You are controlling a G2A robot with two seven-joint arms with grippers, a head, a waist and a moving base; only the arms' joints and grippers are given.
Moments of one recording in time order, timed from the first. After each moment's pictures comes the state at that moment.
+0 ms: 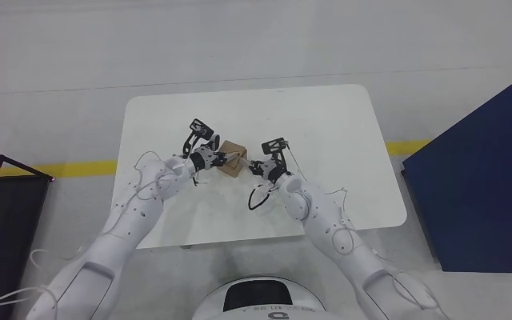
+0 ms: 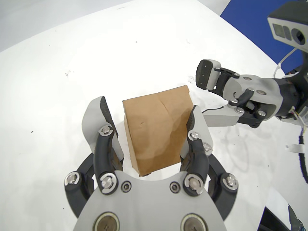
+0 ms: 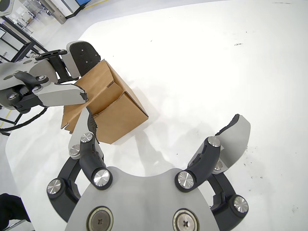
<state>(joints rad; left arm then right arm) 1.01 -1.20 -0.98 -0.98 0.99 -0.57 -0.10 -1.10 -1.51 0.95 -0.90 -0.99 -0.22 -0.07</state>
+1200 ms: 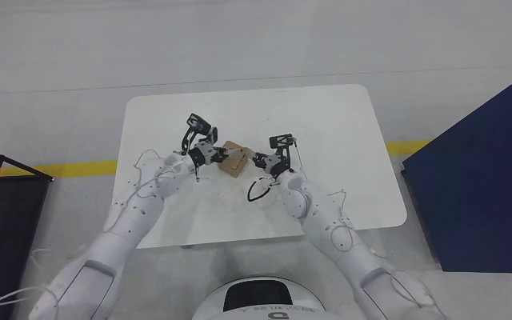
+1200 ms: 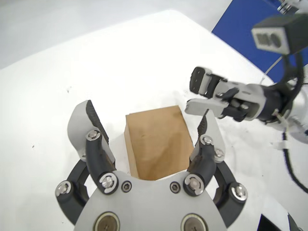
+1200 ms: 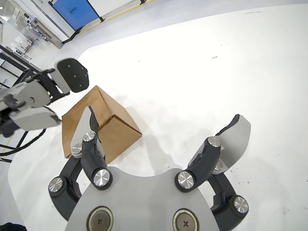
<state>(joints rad) 1.01 -1.20 -1.03 -0.99 0.98 -0.61 0.00 -1.10 -1.53 0.97 -0.86 -0.93 -0.19 -0.17</state>
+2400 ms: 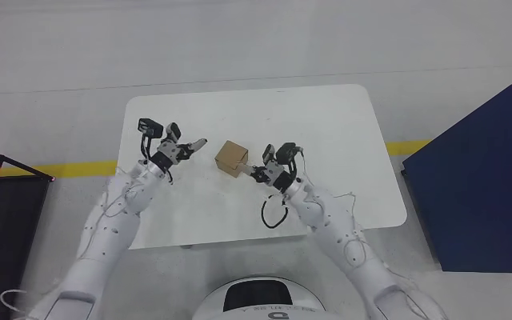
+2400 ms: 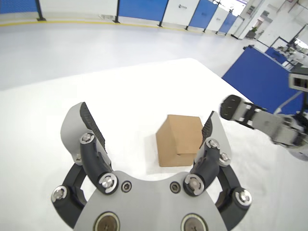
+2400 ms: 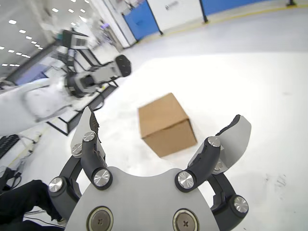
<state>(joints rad) 1.23 -1.12 -1.33 -1.17 1.05 -0.55 0.15 -1.25 -1.44 1.08 -1.10 -1.06 -0.72 -0.27</state>
